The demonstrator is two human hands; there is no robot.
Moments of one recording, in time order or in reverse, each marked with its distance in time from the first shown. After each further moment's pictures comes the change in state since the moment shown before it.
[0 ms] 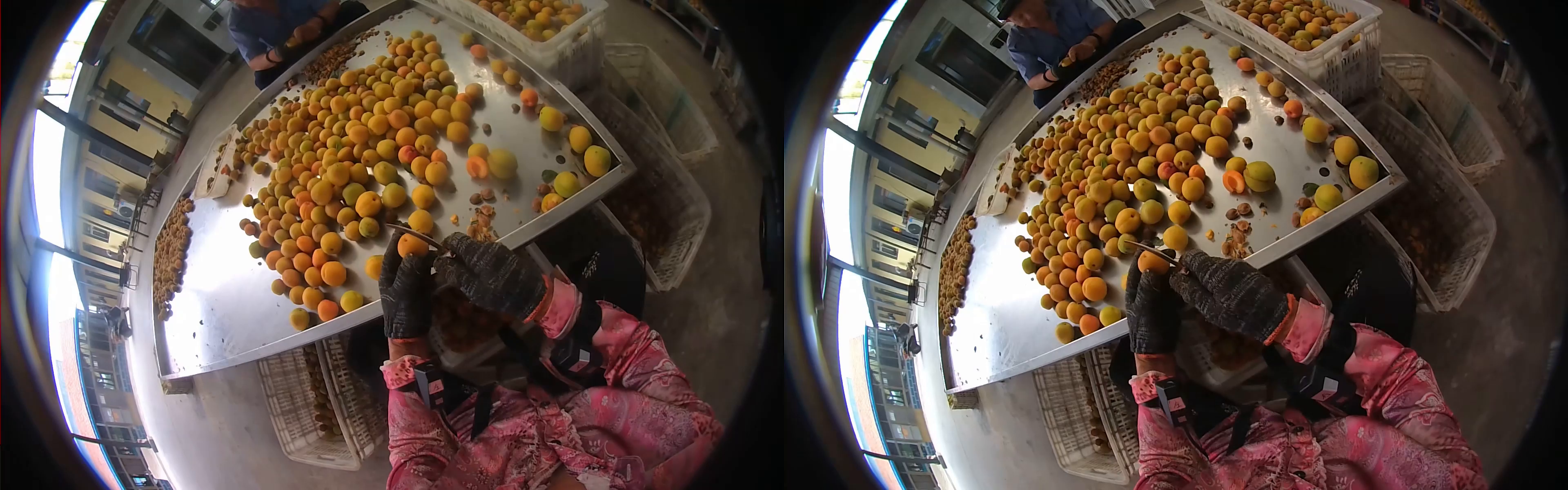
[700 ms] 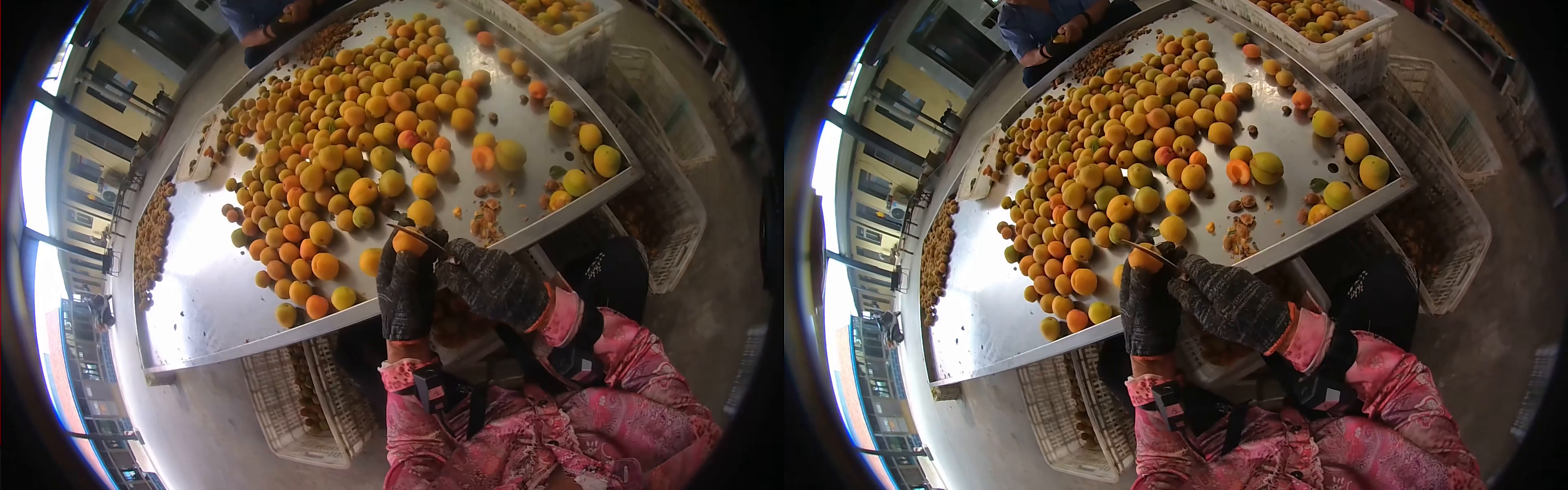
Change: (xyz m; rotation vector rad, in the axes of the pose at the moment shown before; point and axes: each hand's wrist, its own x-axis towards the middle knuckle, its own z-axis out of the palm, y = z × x) left_hand 0.006 -0.002 -0.004 0.044 -0.065 0.100; right_hand -0.006 0.006 0.015 -0.173 -0.163 -0.082
